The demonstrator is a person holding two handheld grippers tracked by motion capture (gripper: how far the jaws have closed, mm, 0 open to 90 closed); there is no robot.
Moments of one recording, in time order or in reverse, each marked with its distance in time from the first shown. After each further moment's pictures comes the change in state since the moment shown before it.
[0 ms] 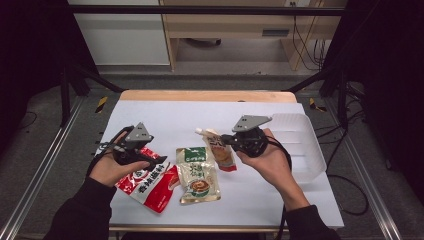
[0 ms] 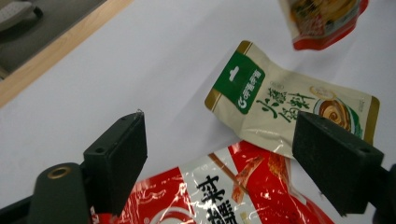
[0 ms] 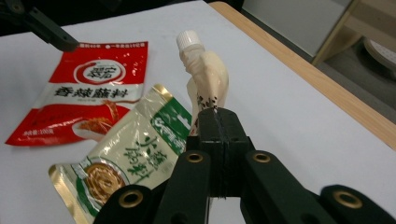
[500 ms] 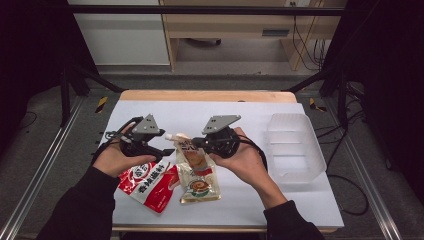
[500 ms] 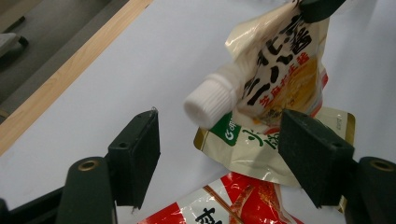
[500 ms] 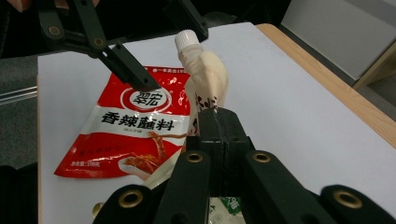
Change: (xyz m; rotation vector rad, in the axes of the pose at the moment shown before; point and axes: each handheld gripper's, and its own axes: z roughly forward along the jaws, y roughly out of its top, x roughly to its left) left arm -0.001 0.030 -0.002 -0.015 -0.055 0.092; right arm 0.039 0.037 0.036 -0.027 0.130 -0.065
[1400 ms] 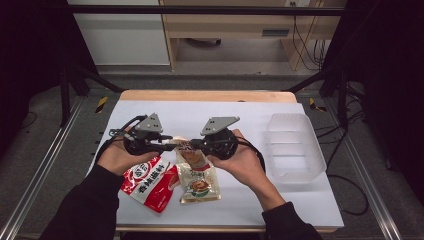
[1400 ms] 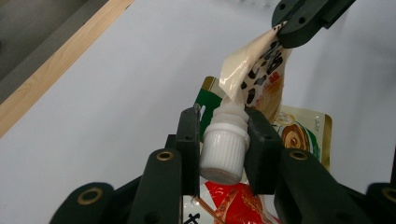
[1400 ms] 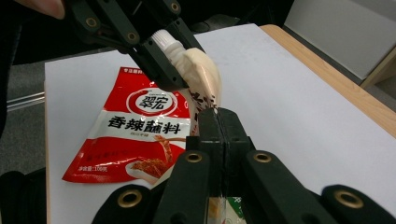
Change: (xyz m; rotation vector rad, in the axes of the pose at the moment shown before) left arm -0.002 0.013 0.001 0.018 -0.067 0.007; right arm 0.004 -0.002 0.002 -0.012 0.012 0.028
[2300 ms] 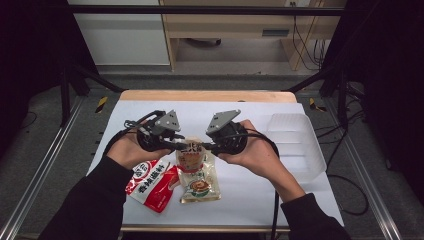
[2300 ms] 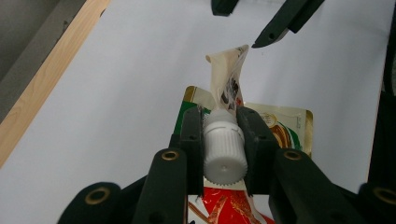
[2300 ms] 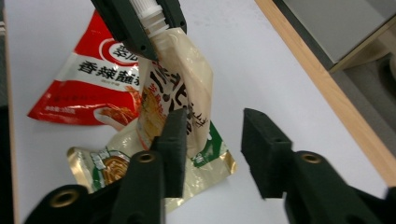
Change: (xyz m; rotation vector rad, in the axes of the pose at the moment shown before) left arm -0.014 0.043 0.002 0.103 -0.037 0.125; right arm -0.013 0.012 -0.023 0.187 -0.069 -0.174
